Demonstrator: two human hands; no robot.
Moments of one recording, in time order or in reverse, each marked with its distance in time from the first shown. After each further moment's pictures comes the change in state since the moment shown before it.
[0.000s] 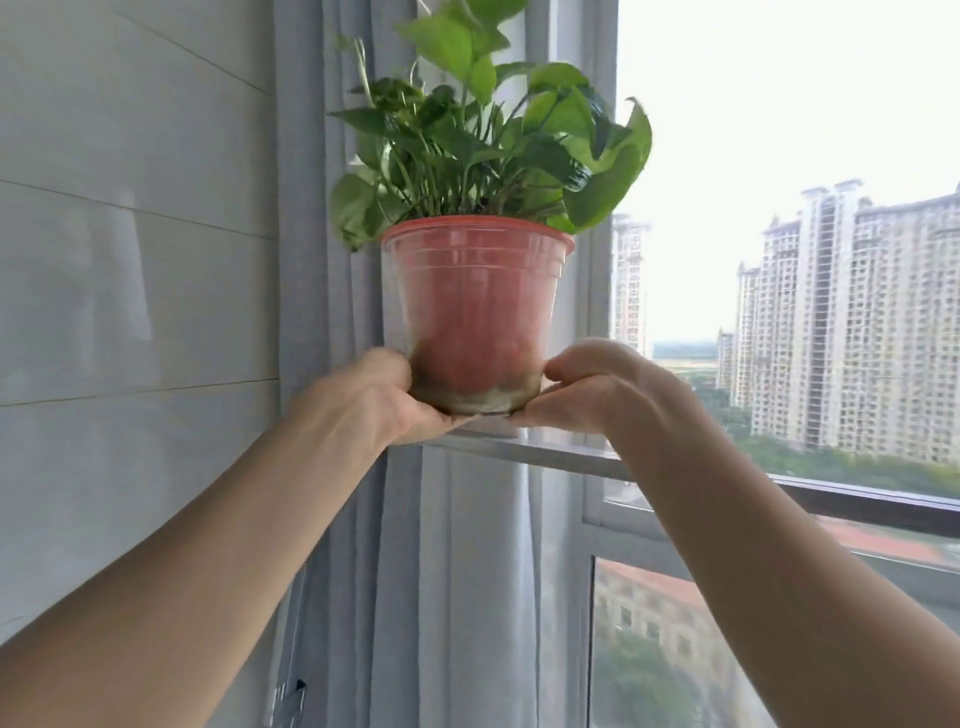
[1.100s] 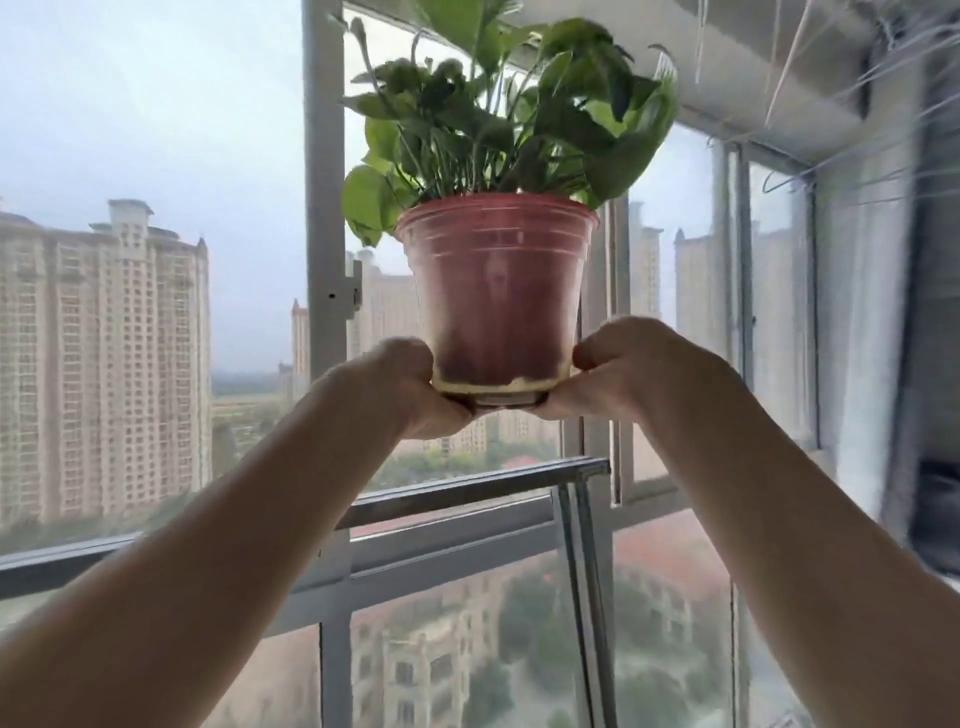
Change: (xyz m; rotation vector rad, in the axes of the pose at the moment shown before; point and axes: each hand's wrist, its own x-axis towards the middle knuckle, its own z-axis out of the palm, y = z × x) left_hand -0.112 -0.360 0.436 0.292 -0.858 -0.592; right_hand -0.432 -0.186 -0.307 0.384 0.410 -0.845
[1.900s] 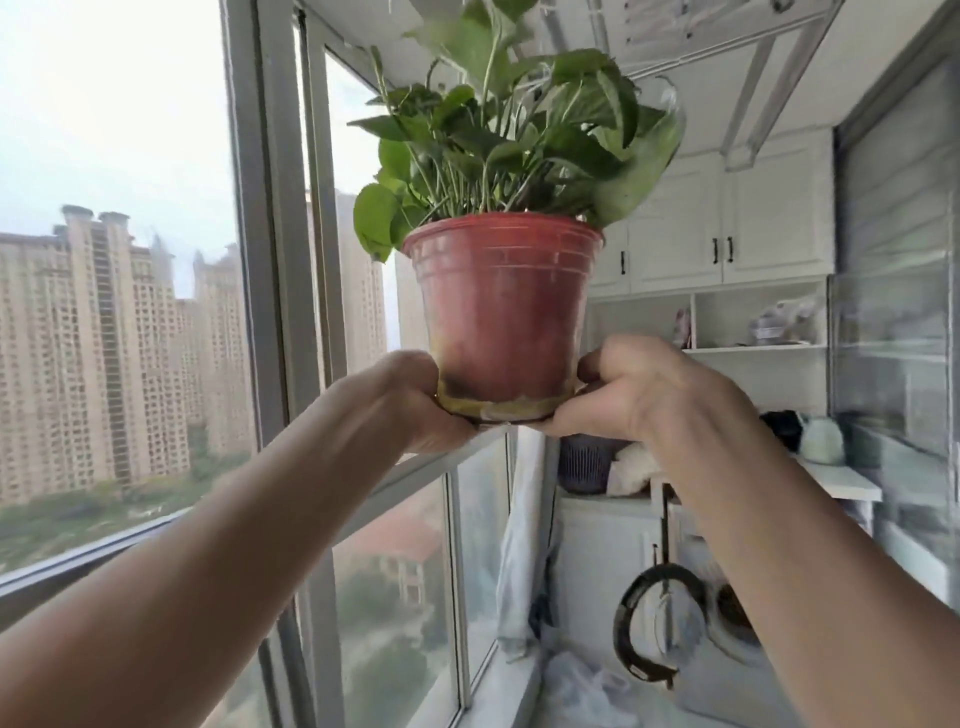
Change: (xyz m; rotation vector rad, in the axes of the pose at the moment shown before) left_hand 0.126 -0.138 0.200 0.088 -0.598 -0.389; right_hand -0.007 -0.154 -0.142 -0.189 0.505 -0.542
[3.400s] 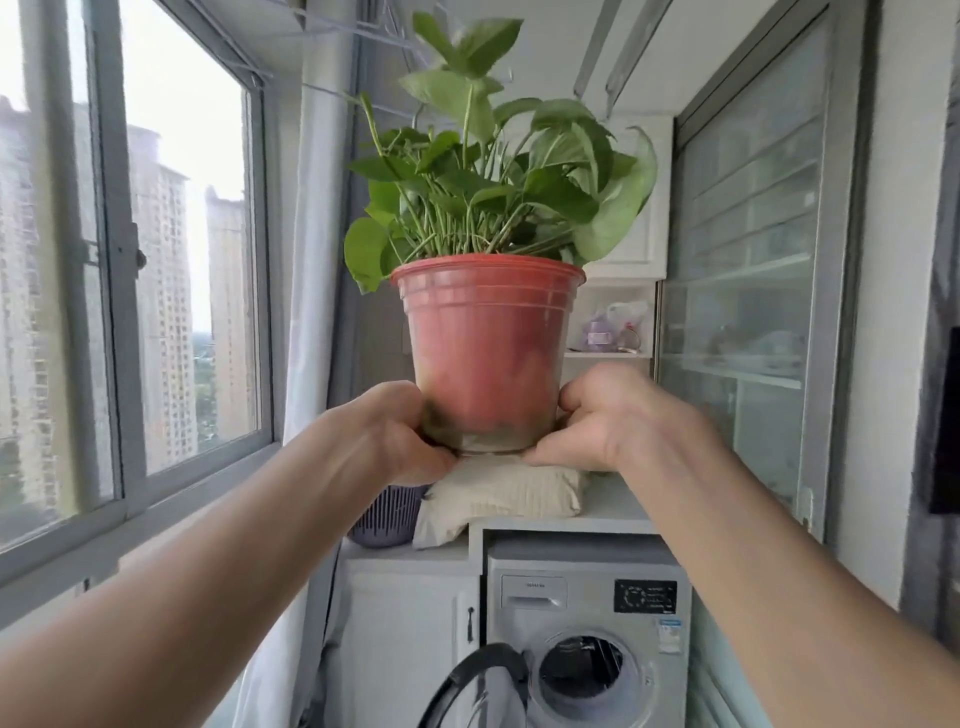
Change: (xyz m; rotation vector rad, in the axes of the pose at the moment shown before) left_hand 0.588 -0.073 0.206 0.035 -0.073 -0.212; right_hand 0.402 -0.294 -0.263 -0.045 0.322 -0.151
